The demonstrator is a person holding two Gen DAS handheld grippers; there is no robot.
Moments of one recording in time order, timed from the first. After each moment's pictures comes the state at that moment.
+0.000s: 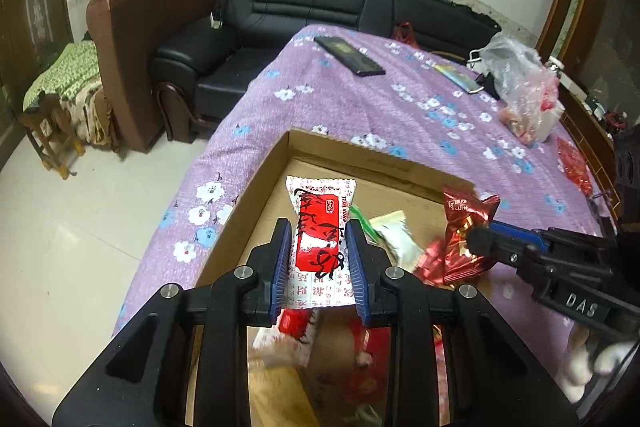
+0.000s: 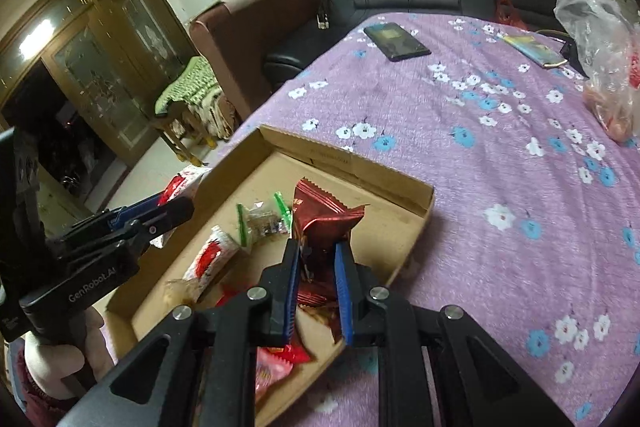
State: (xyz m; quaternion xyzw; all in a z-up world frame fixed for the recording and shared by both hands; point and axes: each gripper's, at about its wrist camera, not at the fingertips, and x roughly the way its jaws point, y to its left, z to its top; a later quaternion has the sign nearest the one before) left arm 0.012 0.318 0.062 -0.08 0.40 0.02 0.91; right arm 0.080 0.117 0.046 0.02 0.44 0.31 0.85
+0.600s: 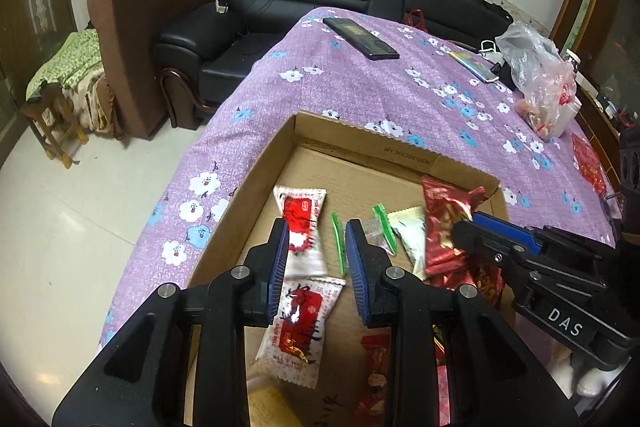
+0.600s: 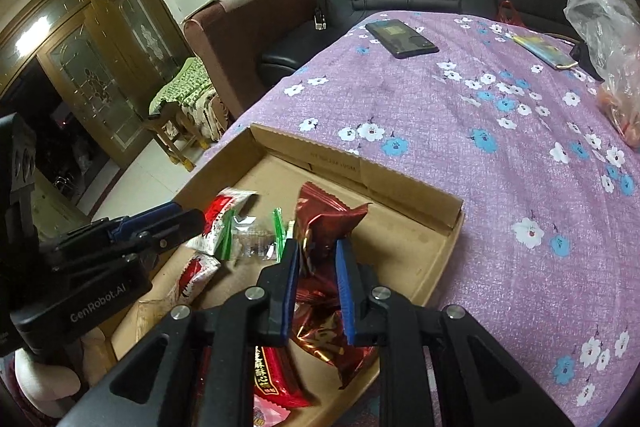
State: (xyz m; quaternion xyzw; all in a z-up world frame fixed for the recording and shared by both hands) left arm 0.028 0.319 0.046 -0.08 0.42 0.02 0.90; right arm 0.092 0.136 0.029 0.01 0.42 0.30 0.85
